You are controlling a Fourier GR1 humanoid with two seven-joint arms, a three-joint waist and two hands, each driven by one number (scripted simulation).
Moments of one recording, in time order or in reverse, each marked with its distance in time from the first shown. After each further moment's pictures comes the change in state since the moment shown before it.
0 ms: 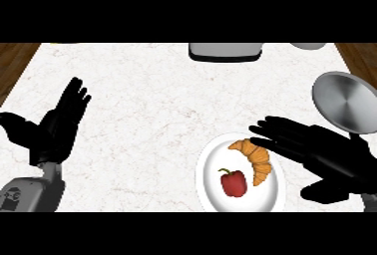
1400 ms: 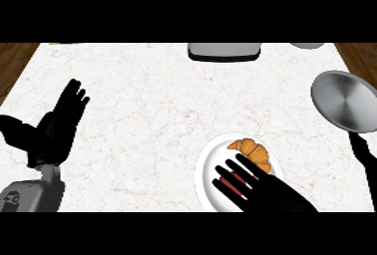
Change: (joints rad) left arm 0.017 -0.059 0.070 -0.015 -0.056 -0.066 0.017; right arm 0.124 0.221 0.280 -0.222 0.641 0.243 0.332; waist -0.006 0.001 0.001
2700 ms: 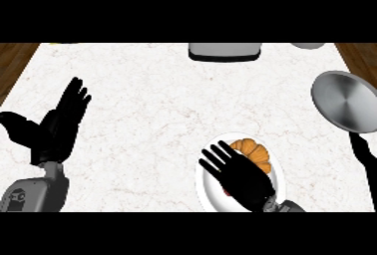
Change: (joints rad) left arm -0.020 -0.065 0.054 0.001 -0.071 -0.046 0.027; right arm -0.047 0.289 -0.060 0.440 0.237 -0.118 -0.122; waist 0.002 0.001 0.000
